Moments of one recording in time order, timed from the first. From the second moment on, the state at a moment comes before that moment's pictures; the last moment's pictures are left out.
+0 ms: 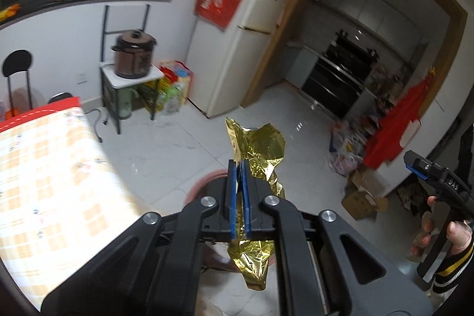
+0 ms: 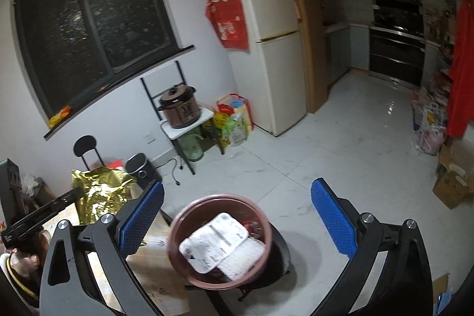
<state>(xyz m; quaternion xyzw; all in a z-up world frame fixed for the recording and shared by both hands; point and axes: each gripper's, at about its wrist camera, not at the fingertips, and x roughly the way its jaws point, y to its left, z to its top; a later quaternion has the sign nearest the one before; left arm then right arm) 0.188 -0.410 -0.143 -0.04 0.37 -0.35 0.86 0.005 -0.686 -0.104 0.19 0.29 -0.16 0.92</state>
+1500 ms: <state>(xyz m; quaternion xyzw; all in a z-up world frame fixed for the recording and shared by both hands) 0.134 -0.129 -0.052 0.00 0.26 -0.20 0.95 0.027 -0.457 -0.037 0.09 0.27 -0.09 0.95</state>
